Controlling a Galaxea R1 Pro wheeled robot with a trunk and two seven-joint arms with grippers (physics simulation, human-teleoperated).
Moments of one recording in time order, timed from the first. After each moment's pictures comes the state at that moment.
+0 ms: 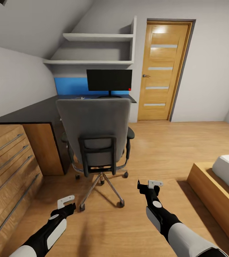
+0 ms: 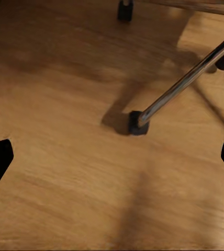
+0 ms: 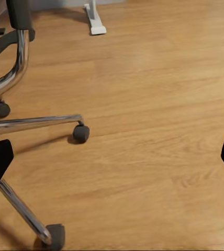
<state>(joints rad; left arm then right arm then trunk) -0.52 0.11 -0.40 -0.58 0.69 0.04 0.37 -0.69 0.06 0.32 -0.37 -0.31 -0.30 -0.25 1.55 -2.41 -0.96</state>
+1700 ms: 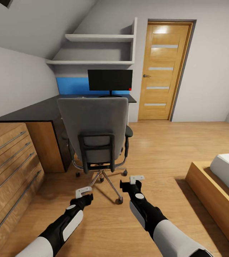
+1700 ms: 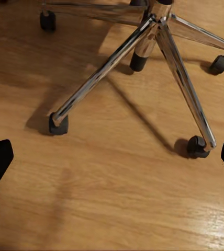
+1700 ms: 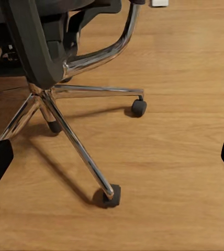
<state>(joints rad) -0.56 0.02 -0.48 -0.68 0.68 0.09 0.37 -0.69 0.17 0.37 -0.52 -0.25 -0.02 -0.25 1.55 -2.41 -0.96</state>
